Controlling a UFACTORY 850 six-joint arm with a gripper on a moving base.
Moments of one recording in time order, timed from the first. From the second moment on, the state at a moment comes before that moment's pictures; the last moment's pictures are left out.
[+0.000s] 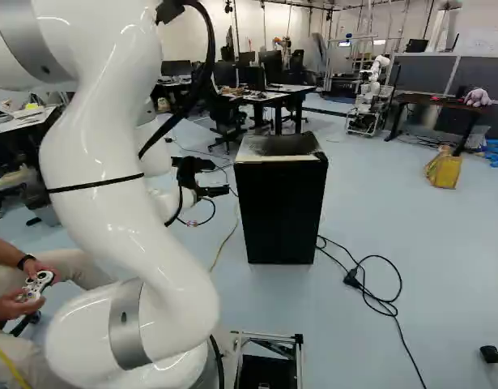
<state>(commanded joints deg) 23.2 -23.6 -30.2 29.0 62.4 0.0</state>
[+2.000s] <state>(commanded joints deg) 24.4 -44.0 -51.3 55.9 74.2 0.0</state>
